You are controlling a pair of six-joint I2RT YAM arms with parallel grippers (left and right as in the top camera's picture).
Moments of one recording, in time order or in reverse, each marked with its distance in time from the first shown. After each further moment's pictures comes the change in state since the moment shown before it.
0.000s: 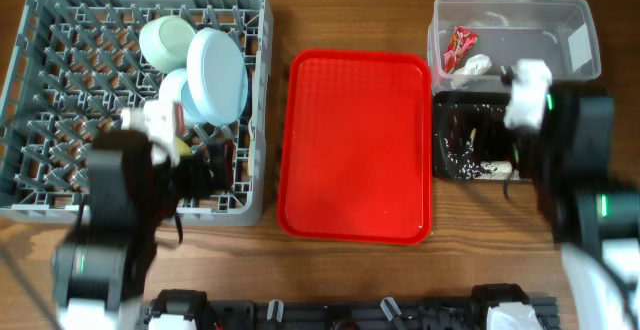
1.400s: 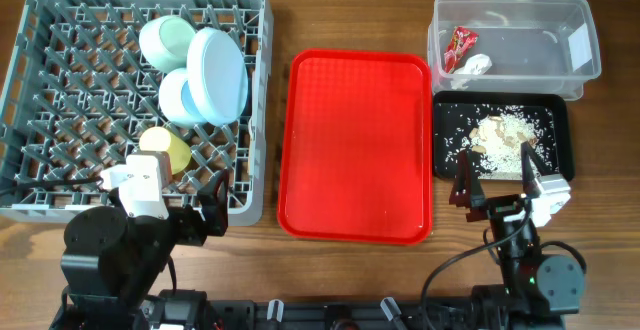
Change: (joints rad) left arm 0.000 -0.292 -0.066 -0.020 0.030 0.025; right arm 0.000 -0.909 -0.890 0.864 0.079 0.011
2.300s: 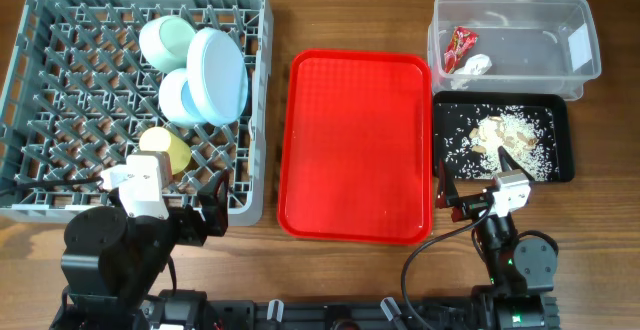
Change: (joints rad) left arm 0.000 0.000 -0.001 0.000 0.000 0.000; right arm 0.000 -0.005 -0.170 0.020 -0.040 -0.168
